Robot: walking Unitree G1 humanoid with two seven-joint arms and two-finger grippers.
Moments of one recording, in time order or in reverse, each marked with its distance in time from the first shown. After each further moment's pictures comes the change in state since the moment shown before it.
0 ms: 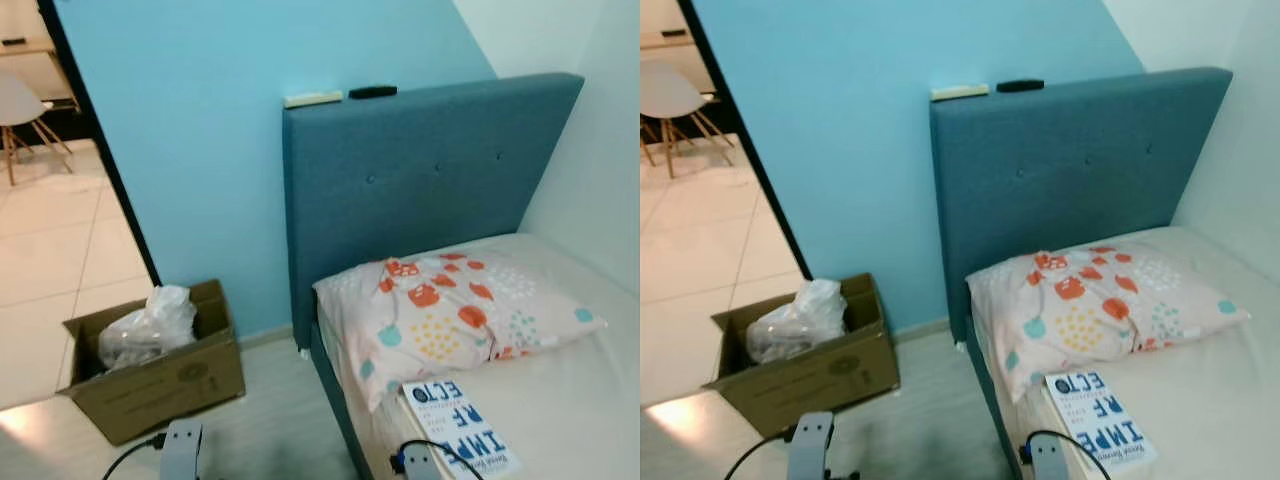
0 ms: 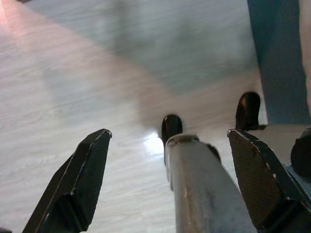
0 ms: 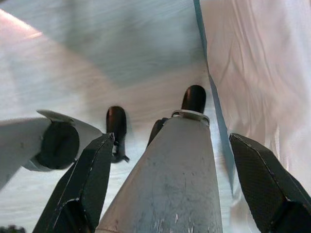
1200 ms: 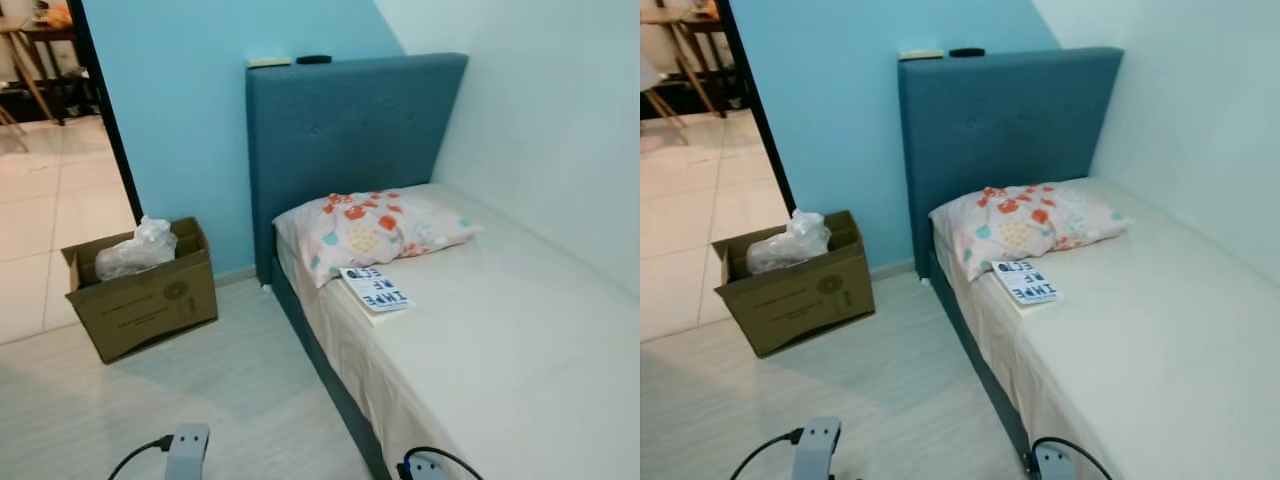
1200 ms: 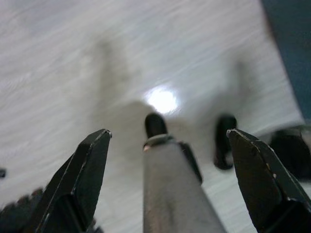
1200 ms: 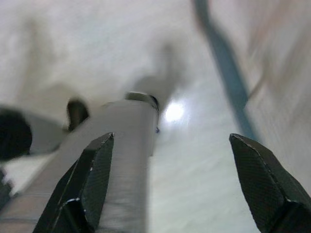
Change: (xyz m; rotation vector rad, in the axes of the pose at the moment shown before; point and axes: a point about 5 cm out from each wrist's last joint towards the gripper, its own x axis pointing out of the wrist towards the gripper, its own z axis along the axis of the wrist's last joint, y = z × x) left arm 0.000 -0.003 -0.002 0.041 0.007 -0.025; right arm -0.004 -0.009 -0.016 -0.017 0.061 -0.053
